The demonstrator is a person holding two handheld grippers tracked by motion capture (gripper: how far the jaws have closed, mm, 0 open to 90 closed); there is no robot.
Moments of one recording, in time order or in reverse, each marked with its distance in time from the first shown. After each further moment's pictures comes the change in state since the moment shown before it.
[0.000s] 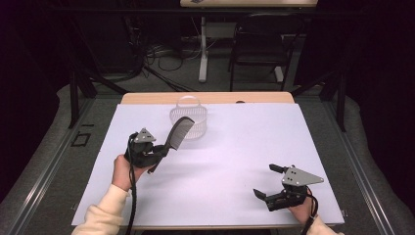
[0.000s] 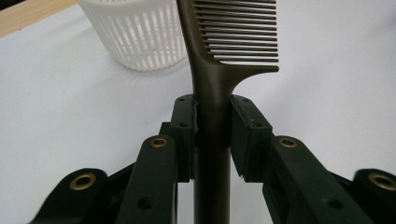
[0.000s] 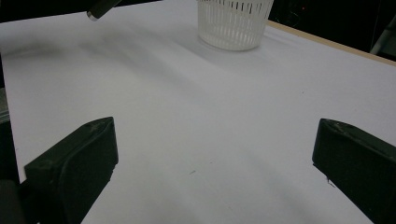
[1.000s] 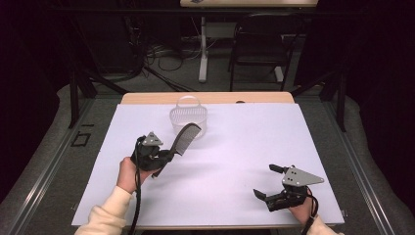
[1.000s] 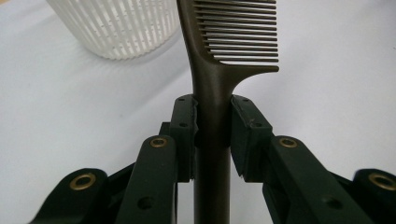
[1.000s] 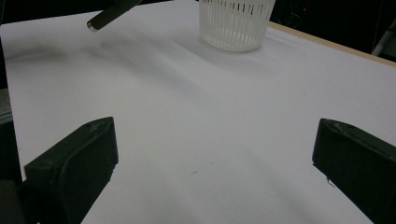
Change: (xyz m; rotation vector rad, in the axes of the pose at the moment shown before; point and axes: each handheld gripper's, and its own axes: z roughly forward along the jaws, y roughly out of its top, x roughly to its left) left arm -0.012 -0.002 0.012 0.059 -0.037 0.018; right arm 0.000 0.000 -0.001 -0.003 0.005 -0.002
